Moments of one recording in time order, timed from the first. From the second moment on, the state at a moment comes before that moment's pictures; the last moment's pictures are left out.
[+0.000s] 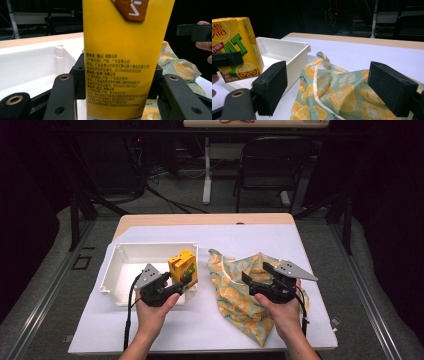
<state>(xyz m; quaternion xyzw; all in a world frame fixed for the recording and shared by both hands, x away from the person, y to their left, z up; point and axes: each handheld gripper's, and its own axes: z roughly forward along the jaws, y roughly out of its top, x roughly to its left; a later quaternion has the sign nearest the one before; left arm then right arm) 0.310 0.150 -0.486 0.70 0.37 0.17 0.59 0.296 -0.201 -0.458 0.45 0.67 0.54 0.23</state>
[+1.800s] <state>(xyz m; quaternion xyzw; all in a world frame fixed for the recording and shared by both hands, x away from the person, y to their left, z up) 0.388 0.171 -0.524 0.67 0.47 0.23 0.53 0.301 -0.241 -0.482 0.47 0.67 0.51 0.27</state>
